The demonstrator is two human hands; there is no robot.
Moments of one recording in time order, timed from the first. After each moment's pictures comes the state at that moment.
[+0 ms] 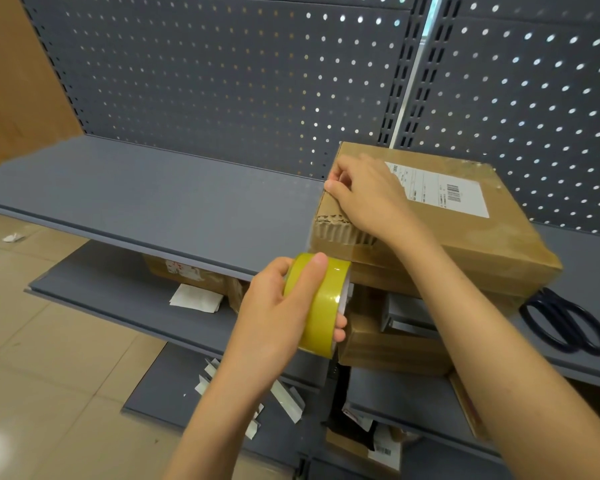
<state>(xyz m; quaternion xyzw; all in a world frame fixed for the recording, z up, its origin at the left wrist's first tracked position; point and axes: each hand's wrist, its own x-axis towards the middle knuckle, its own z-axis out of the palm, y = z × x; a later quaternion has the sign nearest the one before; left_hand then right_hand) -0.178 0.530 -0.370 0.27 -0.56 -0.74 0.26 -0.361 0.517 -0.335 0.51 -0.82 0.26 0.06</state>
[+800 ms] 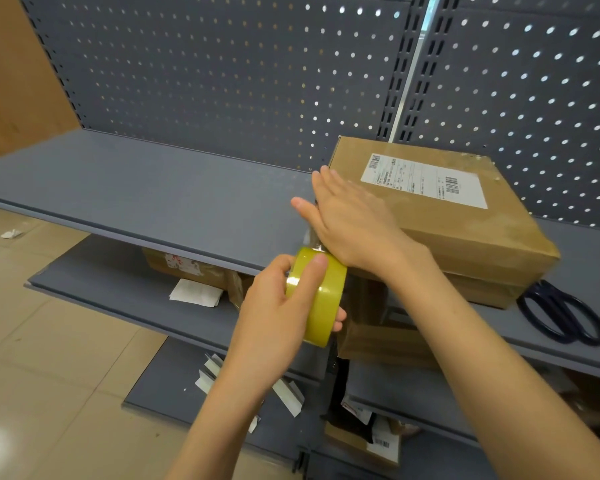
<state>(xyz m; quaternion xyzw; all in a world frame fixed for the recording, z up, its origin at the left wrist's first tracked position) -0.178 0.533 -0.380 0.29 -0.63 -0.67 0.27 -0.322 0.533 -0.342 0.56 -0.83 0.05 0.01</state>
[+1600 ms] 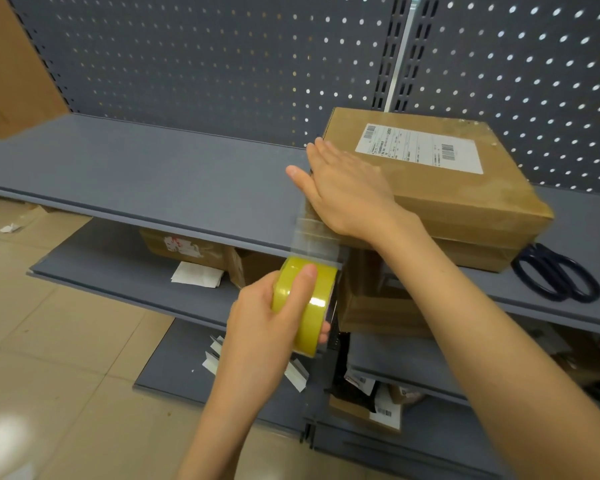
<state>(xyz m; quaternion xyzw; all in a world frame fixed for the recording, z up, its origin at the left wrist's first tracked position) -0.153 0.553 -0.404 0.33 -0.65 -0.63 0.28 -0.321 0.534 -0.344 0.54 -0.84 0.06 0.03</state>
